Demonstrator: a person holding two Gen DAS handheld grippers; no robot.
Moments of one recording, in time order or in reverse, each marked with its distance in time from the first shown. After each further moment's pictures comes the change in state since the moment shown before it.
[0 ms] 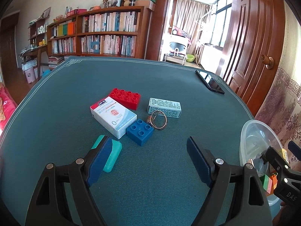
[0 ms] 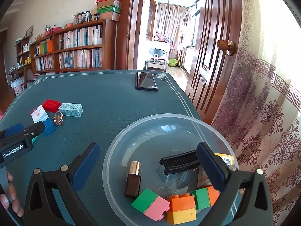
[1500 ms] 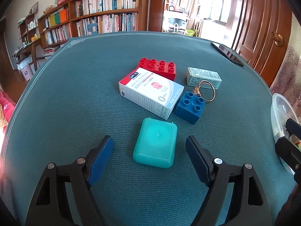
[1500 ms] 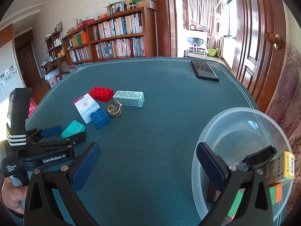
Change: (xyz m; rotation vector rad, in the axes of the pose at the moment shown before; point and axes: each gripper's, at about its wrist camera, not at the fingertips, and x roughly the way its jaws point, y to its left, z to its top) left arm 0.040 0.063 -0.010 0.097 0.184 0.020; right arm 0.024 0.082 0.000 -0.024 0.089 0.341
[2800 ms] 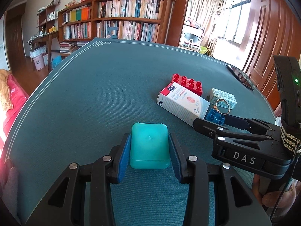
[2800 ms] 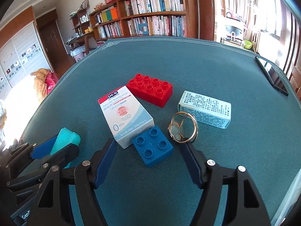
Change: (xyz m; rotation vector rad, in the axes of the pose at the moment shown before) left arm -0.022 0.049 -0.005 -0.148 -0.088 0.029; right arm 0.107 0.072 0.039 -0.122 0.164 0.203
